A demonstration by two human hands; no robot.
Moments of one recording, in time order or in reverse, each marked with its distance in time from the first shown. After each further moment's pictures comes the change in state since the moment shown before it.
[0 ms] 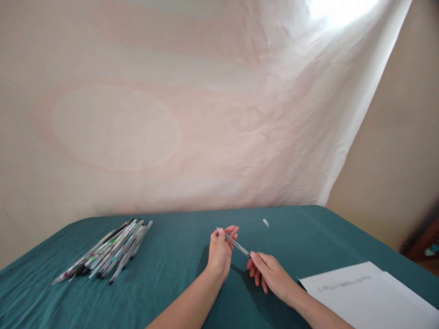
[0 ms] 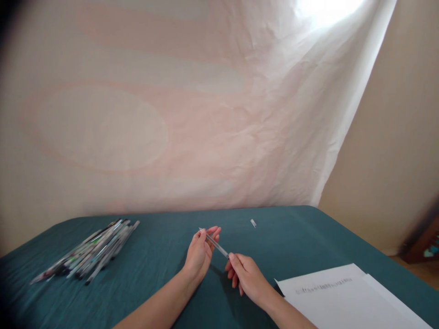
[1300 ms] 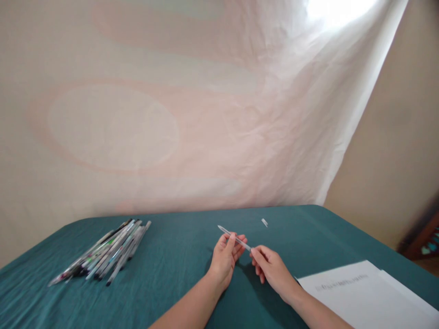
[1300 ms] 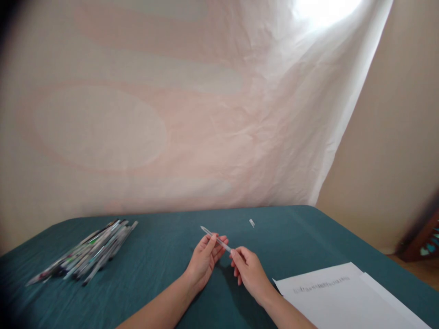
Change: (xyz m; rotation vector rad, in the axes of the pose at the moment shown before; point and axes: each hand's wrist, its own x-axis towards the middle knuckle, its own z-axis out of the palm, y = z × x) left_hand -0.012 -0.012 -0.008 0.125 -0.200 -0.178; right_hand 0.004 0.006 -0.006 0.045 0.181 -0.065
